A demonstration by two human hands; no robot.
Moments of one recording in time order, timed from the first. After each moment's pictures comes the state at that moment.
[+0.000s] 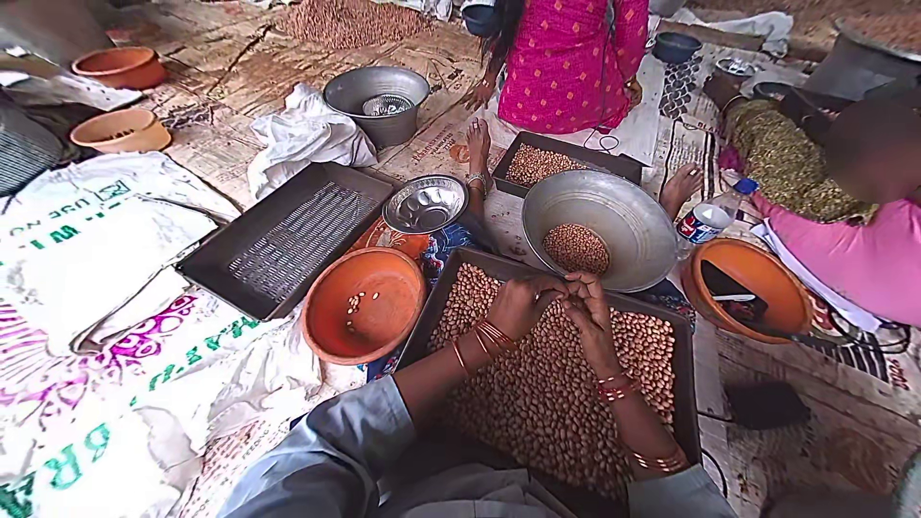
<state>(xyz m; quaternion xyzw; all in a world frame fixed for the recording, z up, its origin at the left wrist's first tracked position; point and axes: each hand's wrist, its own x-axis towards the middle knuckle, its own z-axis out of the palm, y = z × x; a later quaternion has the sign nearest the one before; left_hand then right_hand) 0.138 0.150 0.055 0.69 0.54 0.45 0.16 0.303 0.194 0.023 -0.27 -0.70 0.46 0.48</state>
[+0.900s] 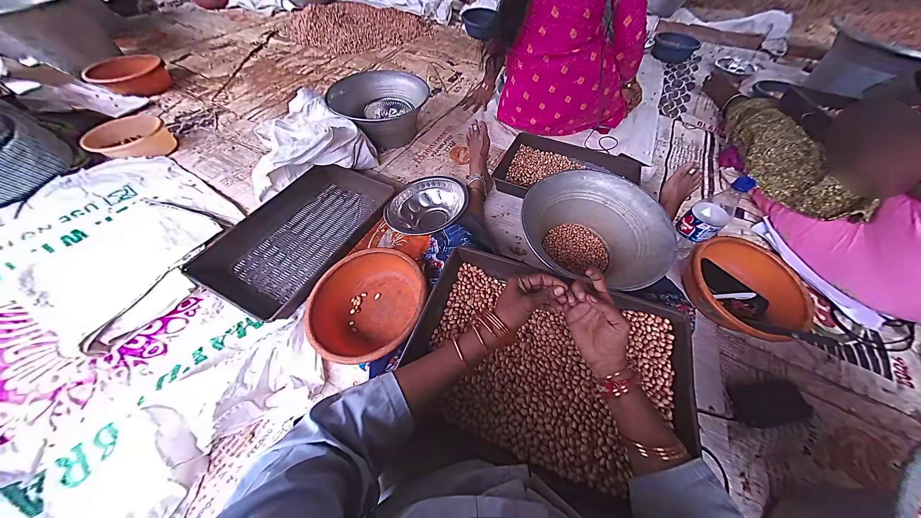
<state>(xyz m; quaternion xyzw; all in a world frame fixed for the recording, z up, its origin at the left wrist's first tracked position) 0.145 0.154 0.056 0.39 0.41 0.58 0.59 0.299 0.192 0.022 -0.09 -0.33 0.75 0.56</state>
